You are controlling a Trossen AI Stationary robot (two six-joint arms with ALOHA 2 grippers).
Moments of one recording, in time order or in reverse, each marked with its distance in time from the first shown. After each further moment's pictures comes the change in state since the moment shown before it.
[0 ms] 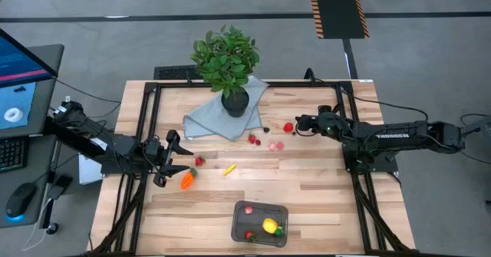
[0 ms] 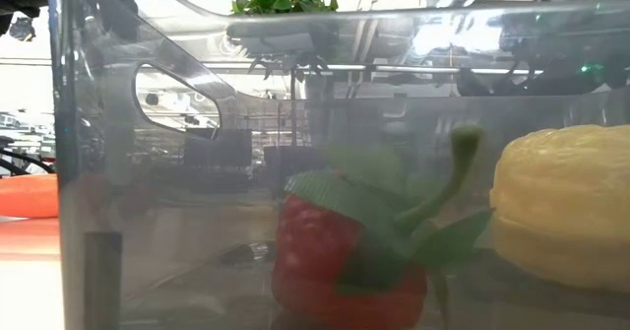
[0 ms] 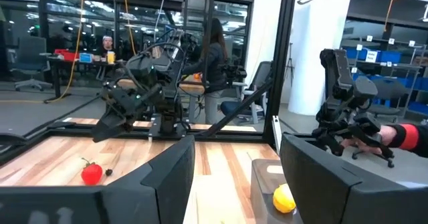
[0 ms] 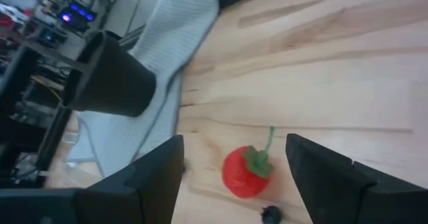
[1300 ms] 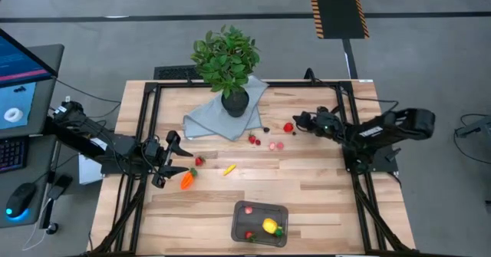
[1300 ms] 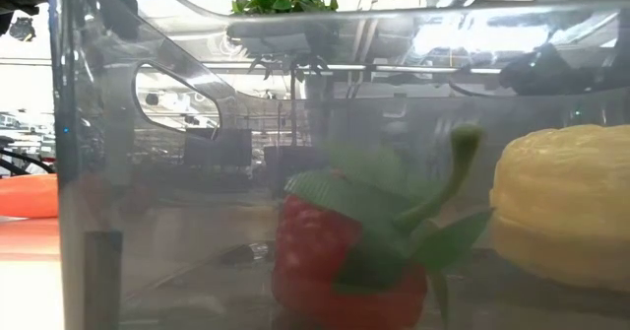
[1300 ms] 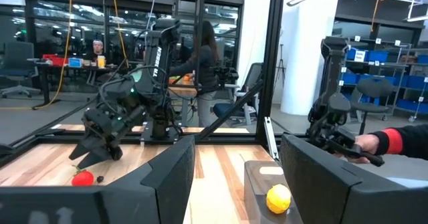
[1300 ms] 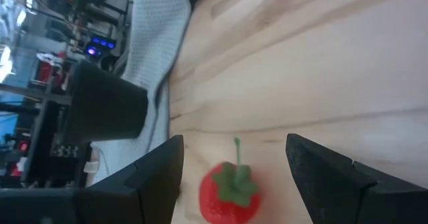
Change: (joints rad) left arm 0.000 0.000 0.000 0.012 0.037 0.015; right arm -0.143 0.446 -0.159 0.691 -0.153 0.140
